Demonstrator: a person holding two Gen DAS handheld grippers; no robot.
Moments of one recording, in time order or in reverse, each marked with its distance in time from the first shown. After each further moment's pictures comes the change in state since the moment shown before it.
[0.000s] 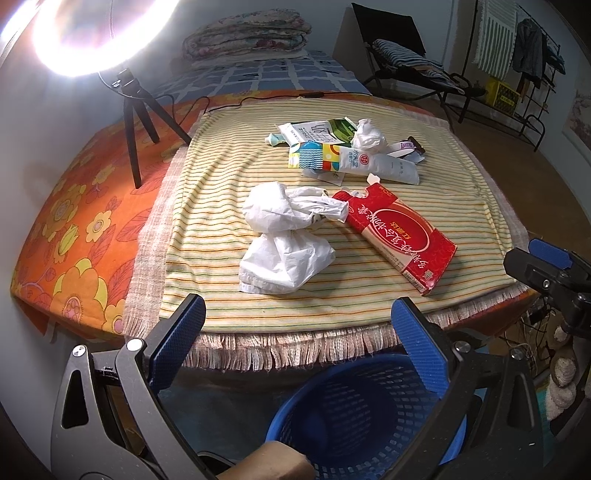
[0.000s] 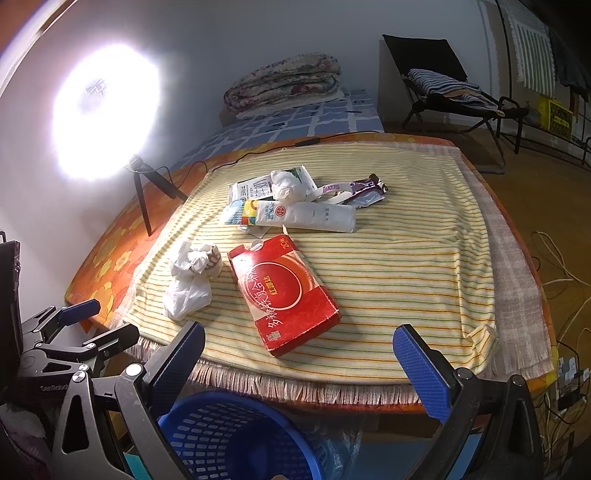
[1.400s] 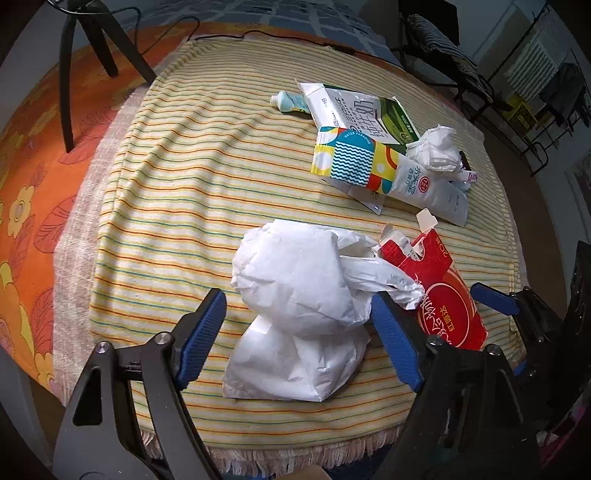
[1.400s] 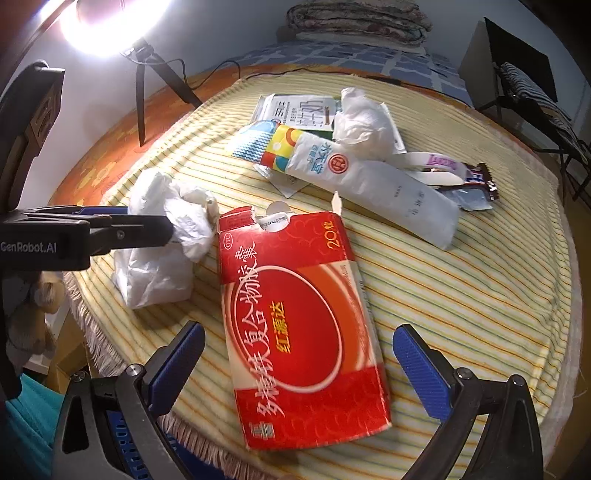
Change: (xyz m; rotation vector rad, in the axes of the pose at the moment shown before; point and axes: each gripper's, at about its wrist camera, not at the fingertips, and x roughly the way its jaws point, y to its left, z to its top) left arm 0.128 0.040 0.080 -0.188 0.247 -0.156; right arm 0.149 0.031 0.041 -0.305 0.301 0.042
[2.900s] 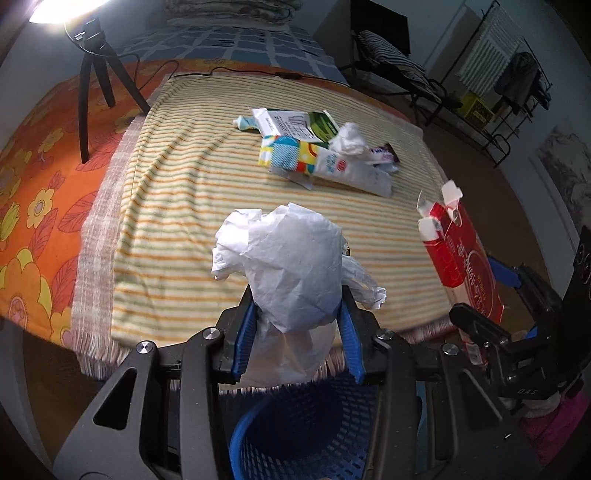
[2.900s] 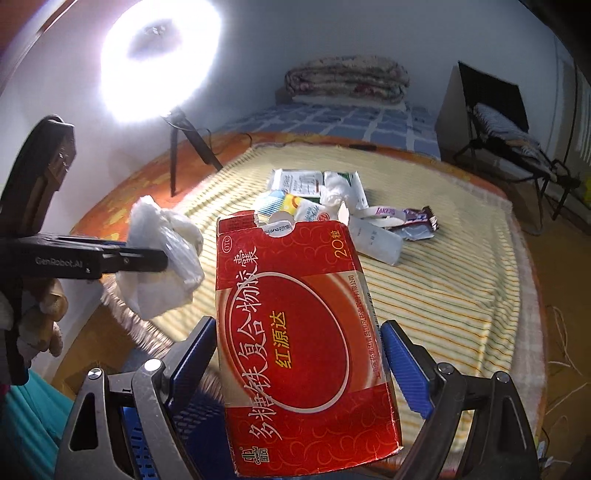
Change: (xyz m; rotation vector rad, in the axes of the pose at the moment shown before) left arm -0.087 -0.017 -0.068 0.114 -0.101 -0.102; right arm -0.116 0.017 -0.062 -0.002 -0.294 -0.033
